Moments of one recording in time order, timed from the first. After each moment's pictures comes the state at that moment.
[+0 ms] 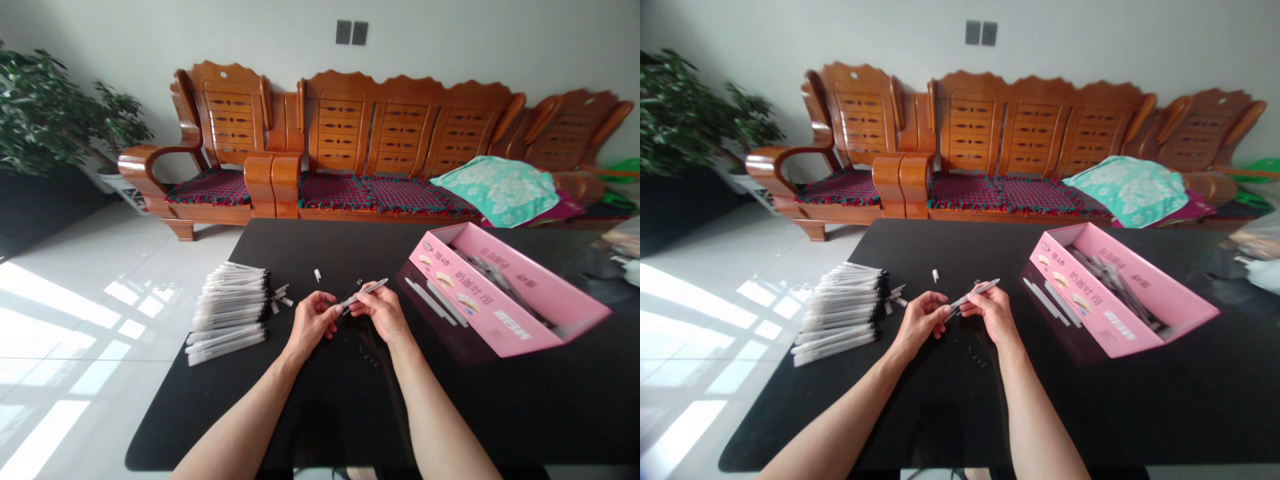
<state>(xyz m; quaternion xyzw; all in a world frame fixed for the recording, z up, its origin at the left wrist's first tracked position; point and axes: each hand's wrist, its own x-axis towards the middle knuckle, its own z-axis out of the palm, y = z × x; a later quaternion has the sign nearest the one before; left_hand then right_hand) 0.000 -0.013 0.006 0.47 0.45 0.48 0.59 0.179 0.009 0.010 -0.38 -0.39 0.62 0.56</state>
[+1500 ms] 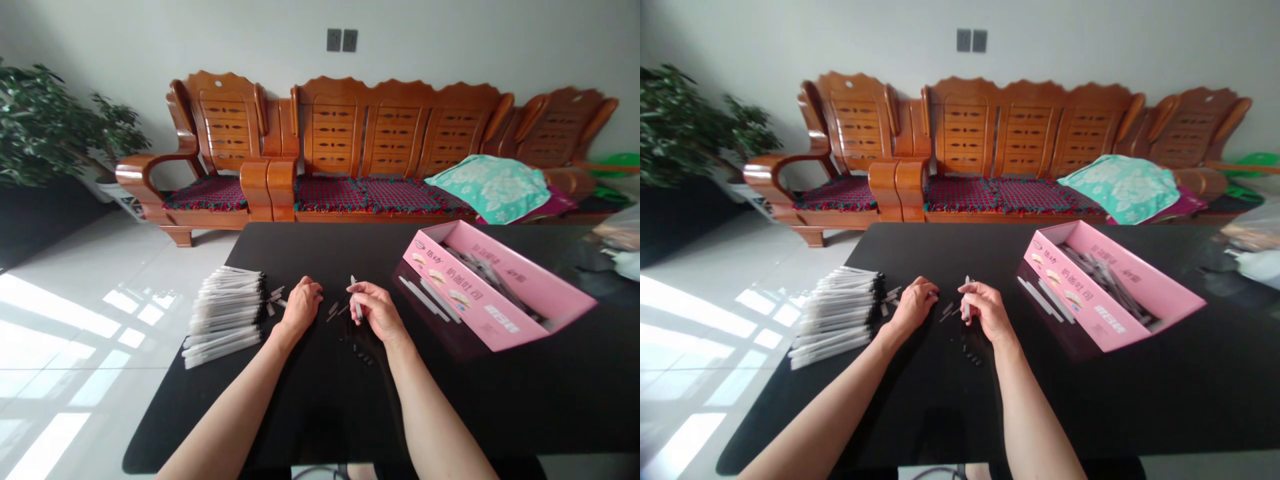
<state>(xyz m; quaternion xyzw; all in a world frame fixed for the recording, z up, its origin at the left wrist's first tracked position) -0.021 0.034 0.002 0.78 0.55 0.28 0.12 0.182 0.006 0.016 -0.34 -0.44 0.64 0.53</state>
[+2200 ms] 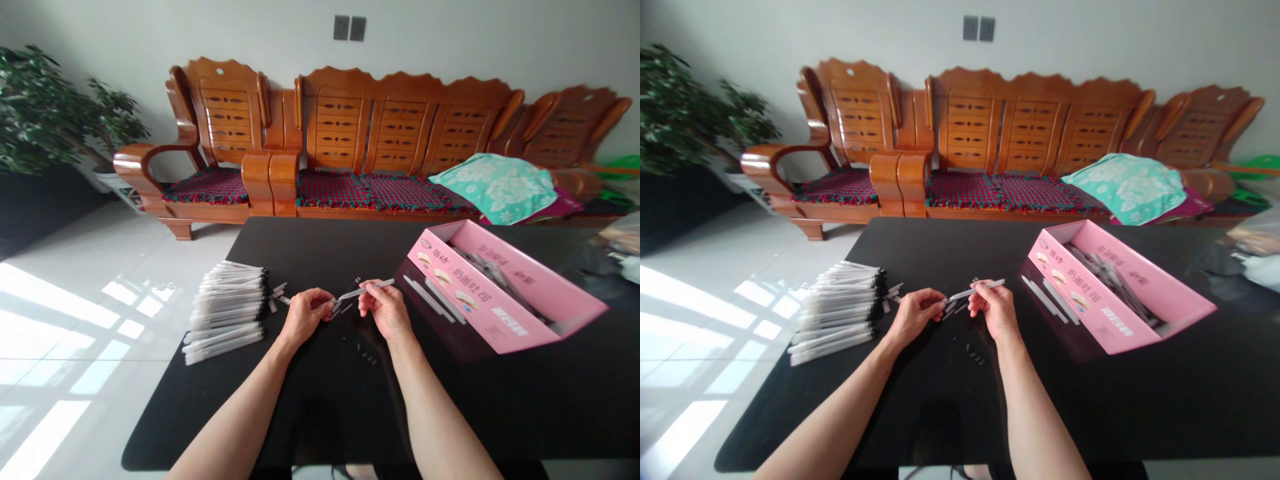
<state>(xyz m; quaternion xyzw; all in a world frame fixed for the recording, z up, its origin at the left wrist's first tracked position) -0.017 0.002 0.005 0.60 0.47 0.42 0.49 0.184 0.010 0.010 -0.39 -0.37 0.59 0.60</state>
